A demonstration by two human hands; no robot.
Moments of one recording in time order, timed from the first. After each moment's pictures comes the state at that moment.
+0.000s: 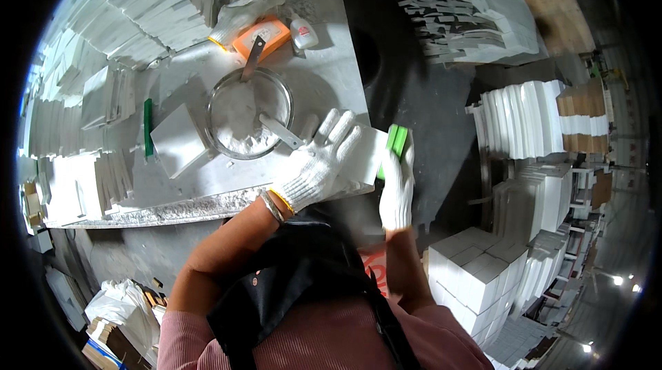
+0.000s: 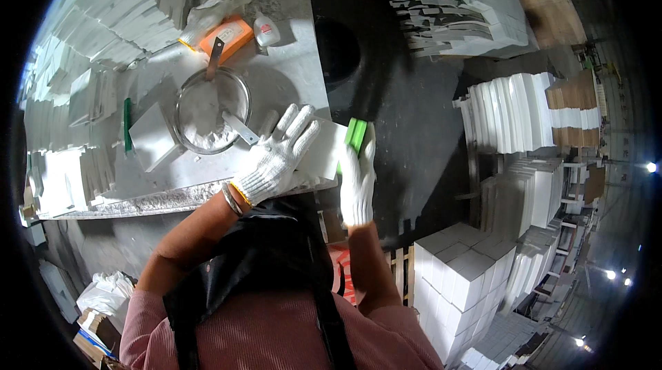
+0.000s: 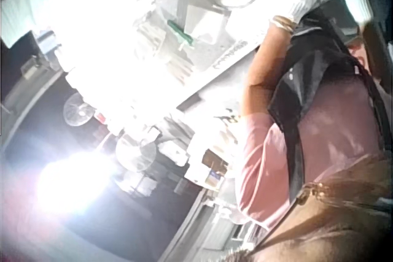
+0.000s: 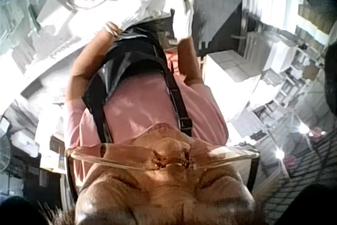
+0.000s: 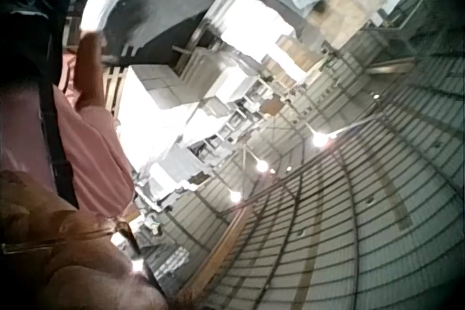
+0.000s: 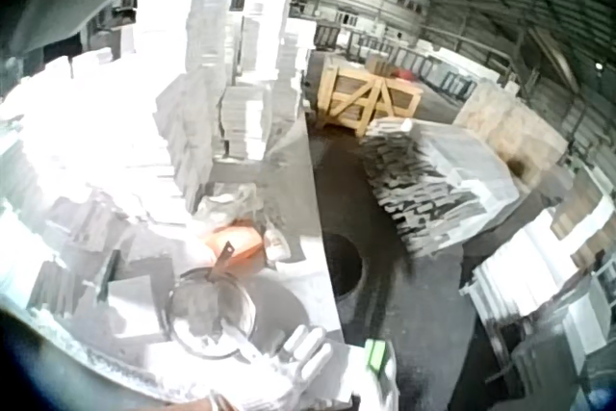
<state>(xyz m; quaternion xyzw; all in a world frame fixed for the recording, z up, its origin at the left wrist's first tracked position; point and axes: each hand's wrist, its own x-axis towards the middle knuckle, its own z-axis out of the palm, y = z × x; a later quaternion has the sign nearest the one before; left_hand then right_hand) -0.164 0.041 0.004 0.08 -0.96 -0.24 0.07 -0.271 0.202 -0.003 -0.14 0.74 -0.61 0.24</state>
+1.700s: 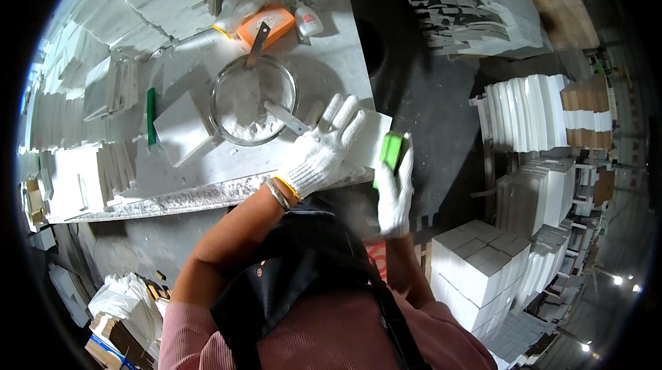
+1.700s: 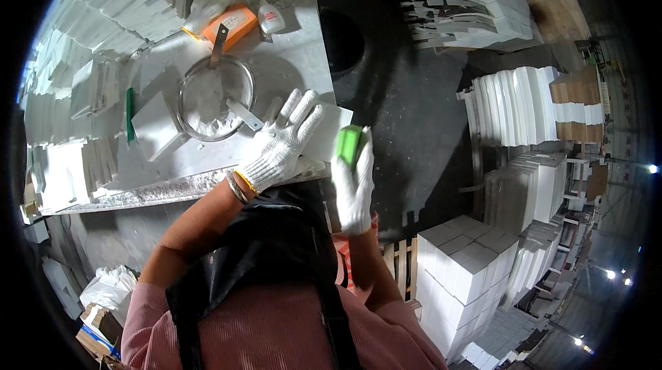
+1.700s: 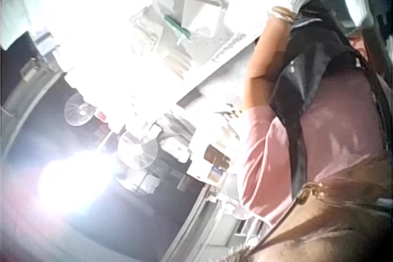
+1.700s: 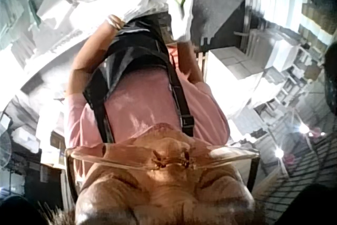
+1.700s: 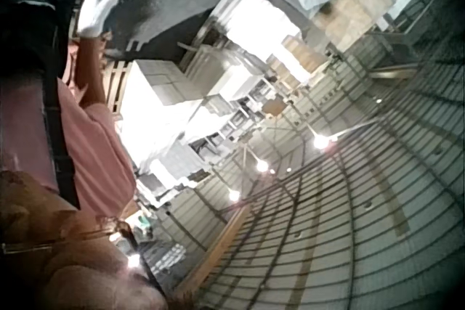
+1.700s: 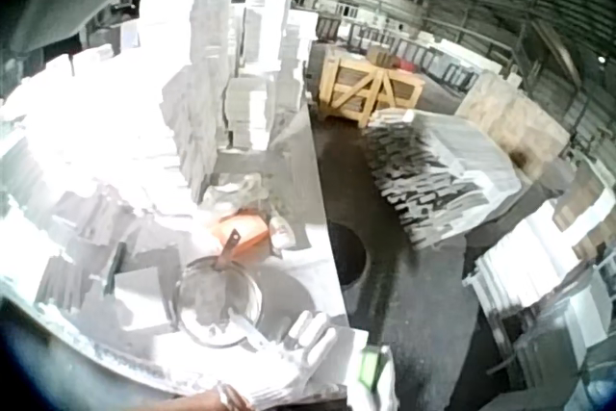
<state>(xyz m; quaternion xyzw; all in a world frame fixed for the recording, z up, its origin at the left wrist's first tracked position) -0.163 0.046 -0.003 0.09 -0.96 -0.24 0.10 -0.234 0.216 0.010 -0.15 0.76 -0.59 0.22</state>
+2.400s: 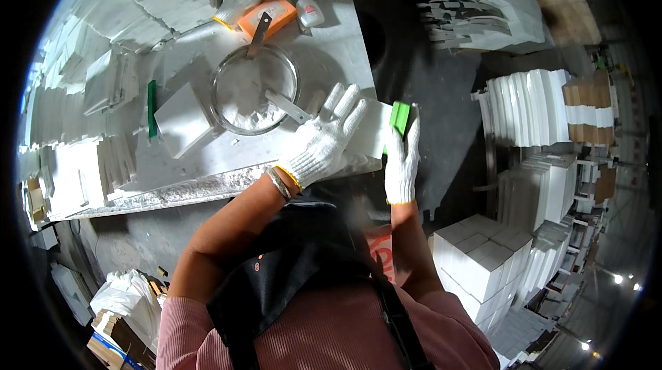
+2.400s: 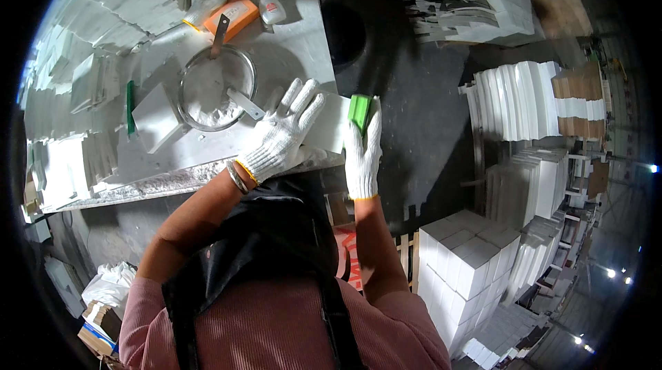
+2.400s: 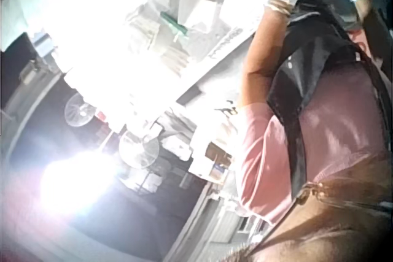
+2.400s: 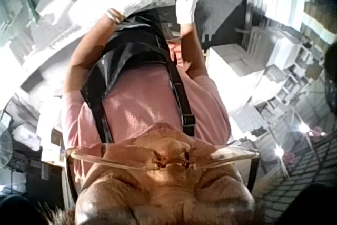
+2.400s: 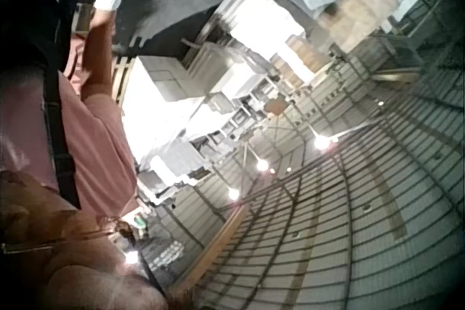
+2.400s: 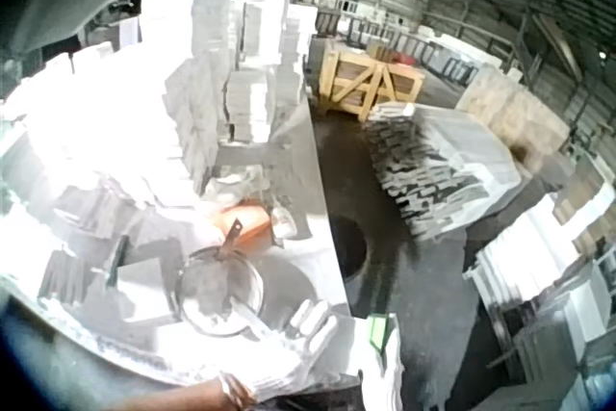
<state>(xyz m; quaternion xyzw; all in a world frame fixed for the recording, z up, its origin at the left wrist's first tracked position) -0.163 0.046 -0.006 0.08 -0.96 -0.23 0.12 -0.267 0.202 -0.007 -0.20 0.78 -0.57 0.17</state>
